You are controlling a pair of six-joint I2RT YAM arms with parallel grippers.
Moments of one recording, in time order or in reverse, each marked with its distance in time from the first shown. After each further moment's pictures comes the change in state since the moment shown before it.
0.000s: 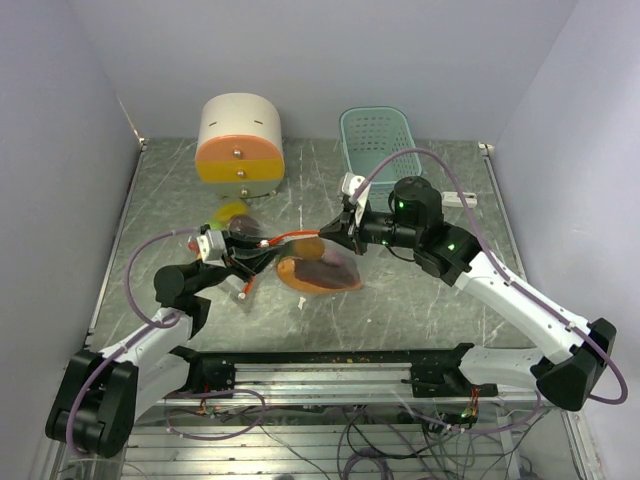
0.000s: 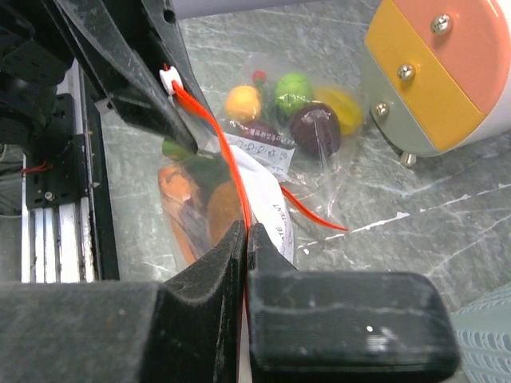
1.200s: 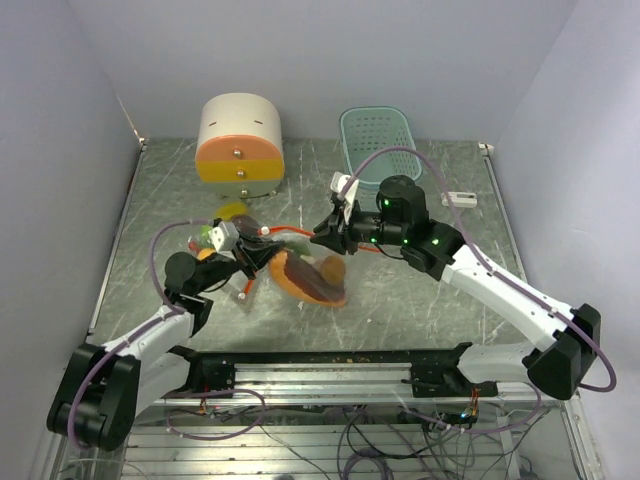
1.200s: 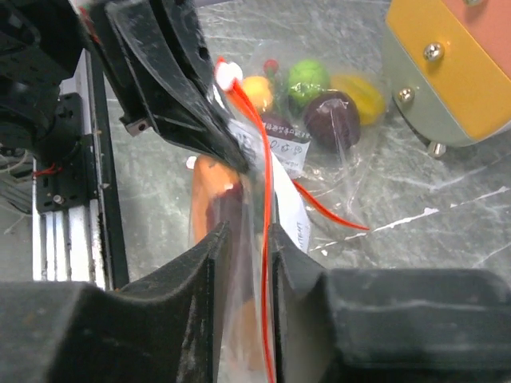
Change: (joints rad) left arm 0.000 0.008 0.005 -0.224 -0.087 0.111; right arm -0.001 0.068 -0.004 0.038 -0.010 0.052
